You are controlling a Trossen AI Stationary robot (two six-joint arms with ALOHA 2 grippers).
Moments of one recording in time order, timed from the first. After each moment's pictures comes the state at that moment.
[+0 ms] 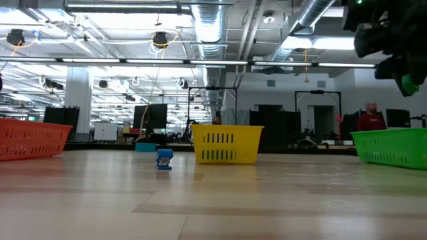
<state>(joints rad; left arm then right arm) -0.14 1.07 1.07 0.26 -0.37 0.15 -0.30 0.88 0.82 -1.39 -0.23 0.07</state>
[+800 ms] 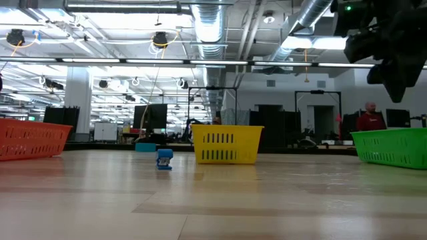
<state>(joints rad) -0.14 1.07 1.07 0.26 -0.37 0.15 -0.30 0.96 0.82 -1.33 -0.25 0.08</state>
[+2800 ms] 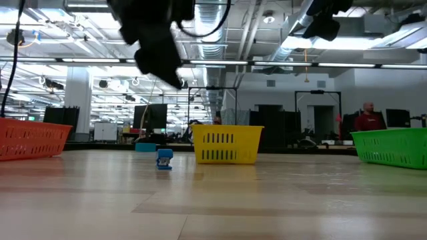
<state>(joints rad) -0.26 1.57 1.07 -0.41 -0.12 -0.42 -0.30 1.05 1.19 -0.94 -0.28 0.13</state>
